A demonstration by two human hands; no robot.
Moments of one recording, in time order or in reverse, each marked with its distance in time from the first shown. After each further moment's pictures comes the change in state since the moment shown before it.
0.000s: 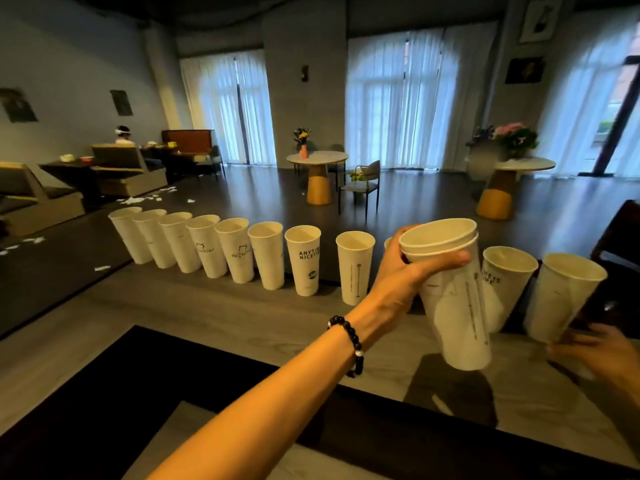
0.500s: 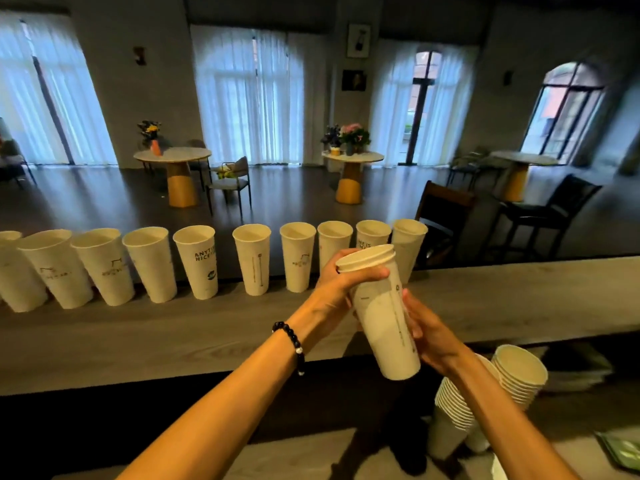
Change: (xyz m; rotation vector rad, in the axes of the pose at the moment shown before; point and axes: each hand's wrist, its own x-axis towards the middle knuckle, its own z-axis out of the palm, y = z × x) left_hand -0.044 -0.022 0.021 -0.208 -0.324 -0.249; right_hand -0.296 -0.075 0.060 0.101 -0.523 -0.250
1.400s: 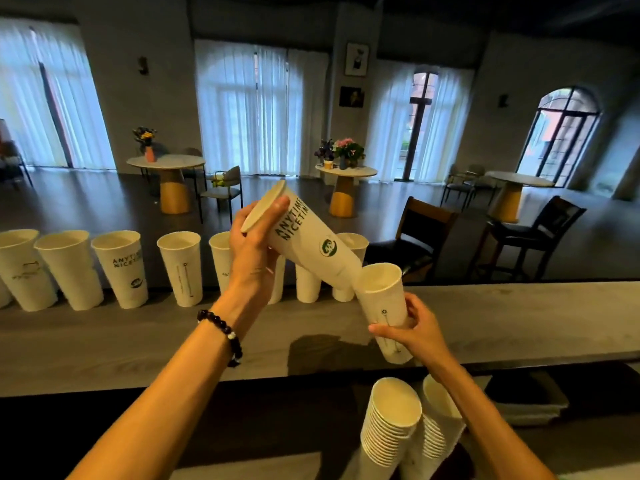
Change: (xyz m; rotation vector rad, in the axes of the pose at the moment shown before) left_hand 0.050 0.030 0.078 -0.144 0.383 0.439; right_hand 0.010 0.031 -0.189 -0.400 0.371 -0.121
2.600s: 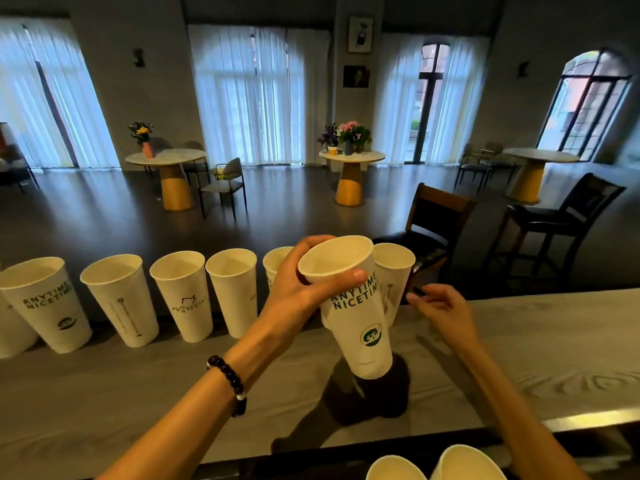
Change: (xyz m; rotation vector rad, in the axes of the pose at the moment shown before) left_hand 0.058 -0.109 0.058 0.410 -0.345 -0.092; right_hand 0.162 0.079 -0.046 0.068 0.195 0.098
